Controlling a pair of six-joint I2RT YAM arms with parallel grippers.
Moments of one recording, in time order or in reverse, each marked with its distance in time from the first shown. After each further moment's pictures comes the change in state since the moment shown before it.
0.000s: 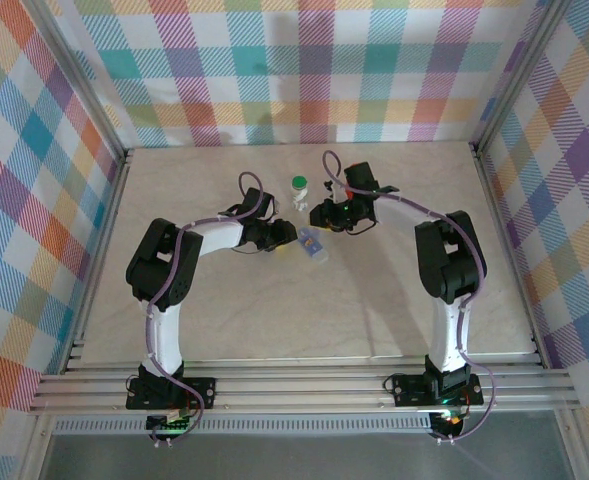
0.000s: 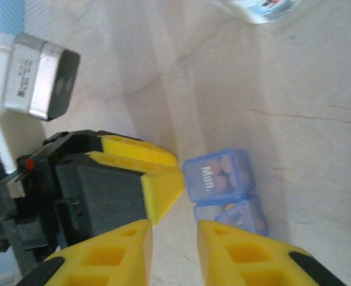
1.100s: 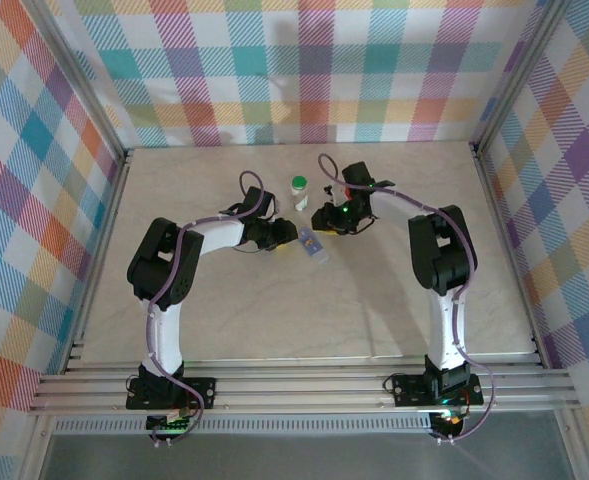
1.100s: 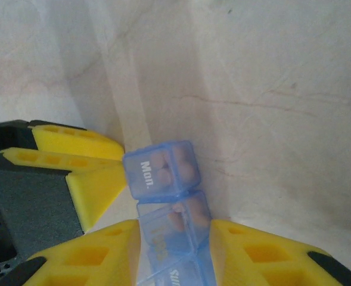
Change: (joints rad) left arm -0.001 0.011 0.019 -0.013 -0.002 -0.001; right arm 0.005 0.097 0.109 -0.169 0.035 -0.109
